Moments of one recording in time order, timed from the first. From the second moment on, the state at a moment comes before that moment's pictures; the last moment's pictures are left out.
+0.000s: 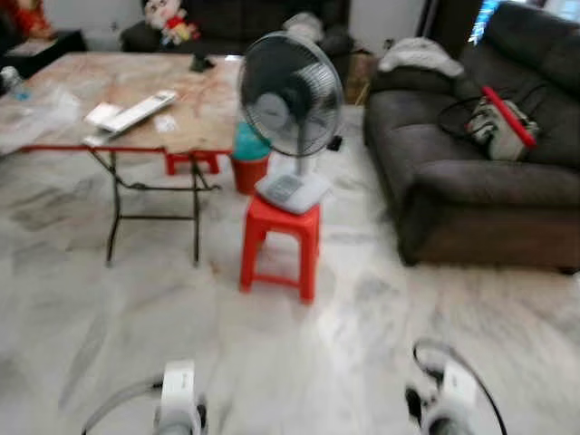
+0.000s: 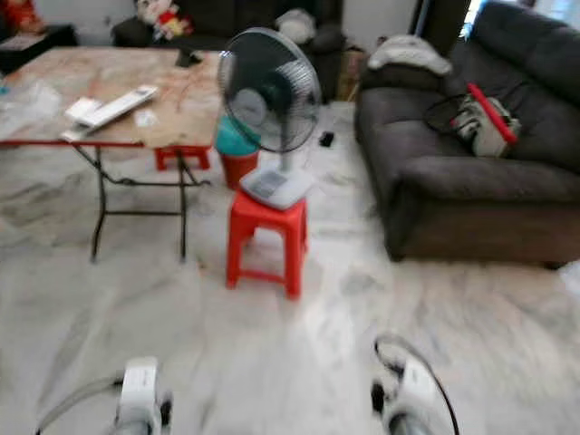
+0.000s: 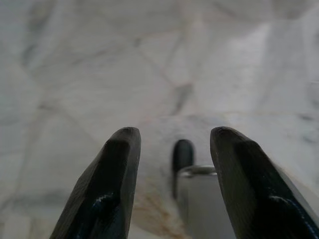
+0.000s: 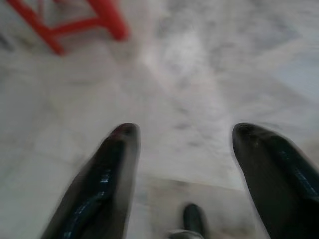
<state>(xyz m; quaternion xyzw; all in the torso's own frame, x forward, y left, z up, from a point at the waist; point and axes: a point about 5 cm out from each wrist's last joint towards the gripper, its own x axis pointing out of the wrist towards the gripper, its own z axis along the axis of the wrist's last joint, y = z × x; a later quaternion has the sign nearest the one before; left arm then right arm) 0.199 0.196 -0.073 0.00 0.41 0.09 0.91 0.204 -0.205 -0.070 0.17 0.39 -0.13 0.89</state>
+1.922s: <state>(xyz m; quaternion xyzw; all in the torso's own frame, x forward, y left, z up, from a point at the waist) 0.253 0.200 -0.028 0.04 0.24 0.11 0.96 0.270 -0.205 -0.020 0.13 0.26 -0.04 0.96</state>
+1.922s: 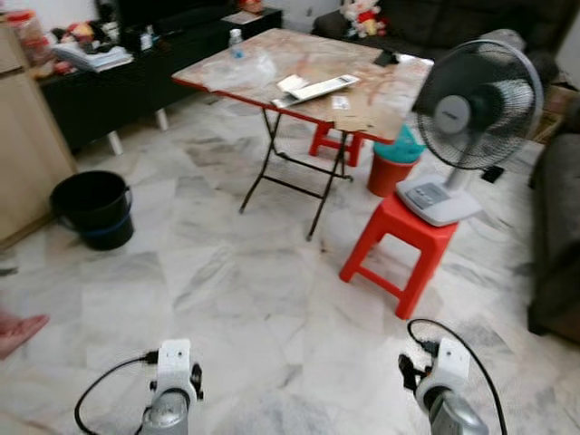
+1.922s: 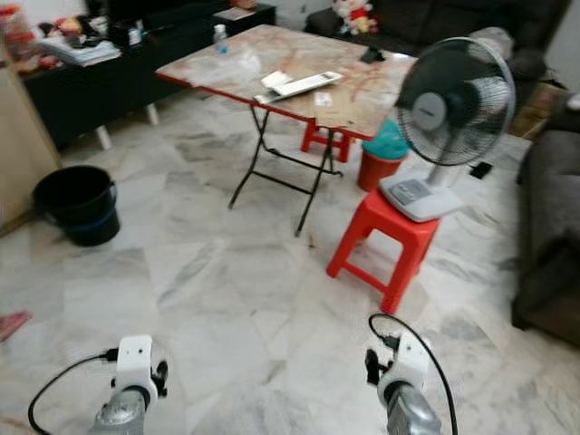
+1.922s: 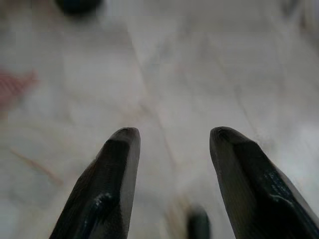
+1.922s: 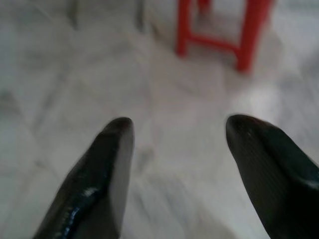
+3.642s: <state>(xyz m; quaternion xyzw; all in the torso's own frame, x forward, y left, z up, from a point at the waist) 0.332 0.171 0.118 0.10 -0.11 0.08 0.98 0.356 -0.105 0.104 0.14 -0.02 0.15 0.98</state>
